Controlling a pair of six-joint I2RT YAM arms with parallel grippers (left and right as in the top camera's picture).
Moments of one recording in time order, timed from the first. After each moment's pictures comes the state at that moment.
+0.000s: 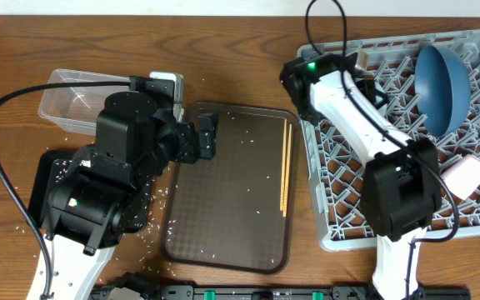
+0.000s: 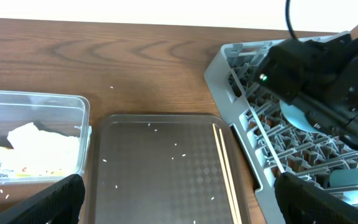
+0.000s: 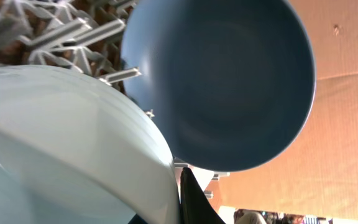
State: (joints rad) left arm -0.37 1.07 1.28 -0.83 0.07 -0.29; right arm 0.44 2.11 1.76 -1.51 1.18 0.68
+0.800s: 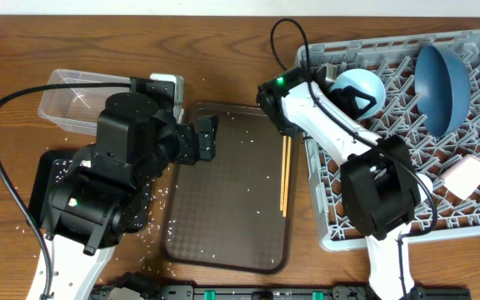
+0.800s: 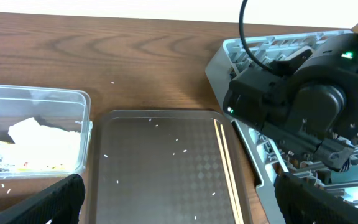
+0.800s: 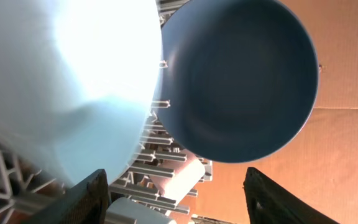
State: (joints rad) left arm -0.37 1.07 1.28 -0.84 0.07 -0.29; right arm 0.55 2.17 1.76 -1.62 1.19 0.68
